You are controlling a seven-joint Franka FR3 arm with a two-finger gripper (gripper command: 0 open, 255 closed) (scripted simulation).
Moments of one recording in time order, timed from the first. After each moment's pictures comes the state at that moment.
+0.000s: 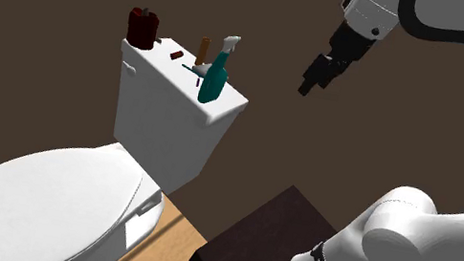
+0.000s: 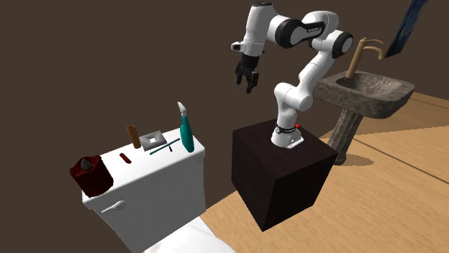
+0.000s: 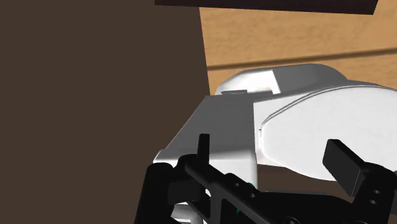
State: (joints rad) arm 0.00 -0.78 0.07 -2.36 -0.08 1.69 0.02
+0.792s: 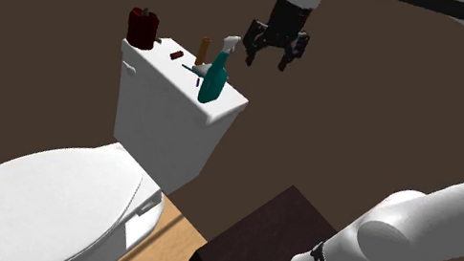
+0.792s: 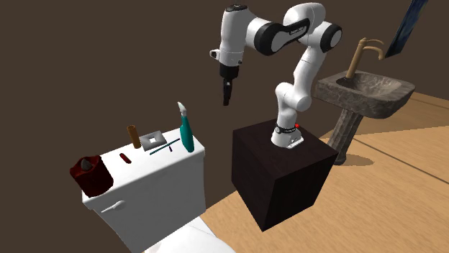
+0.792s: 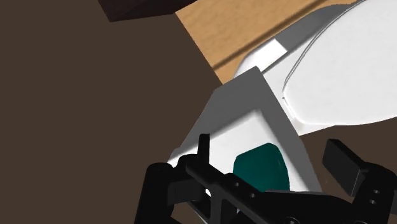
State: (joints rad) arm -0.13 -0.35 0.27 -2.04 -0.05 1.72 0.58
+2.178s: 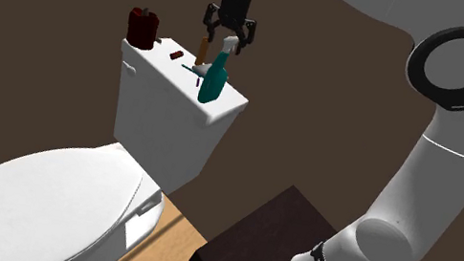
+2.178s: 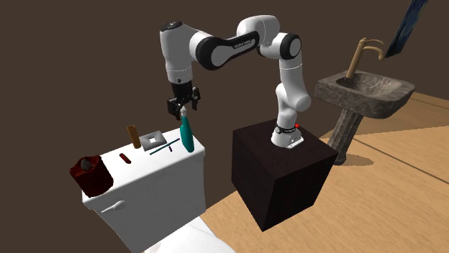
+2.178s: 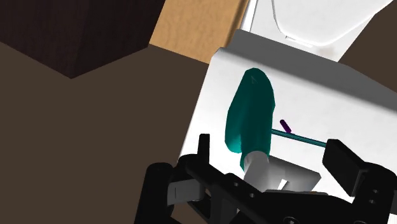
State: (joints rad) arm -0.16 0.29 0.31 -1.41 -0.19 1.62 1.26
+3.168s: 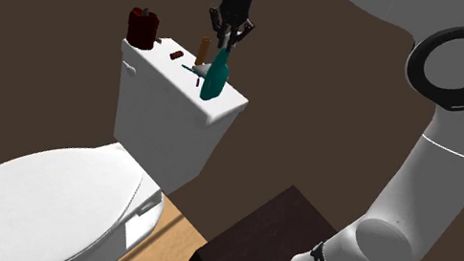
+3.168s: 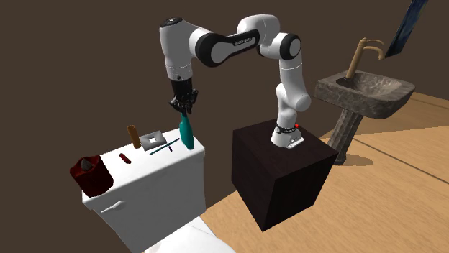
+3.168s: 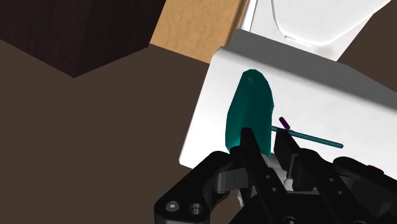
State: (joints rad) arm -0.16 0.29 0.31 -1.38 -0.19 1.60 1.26
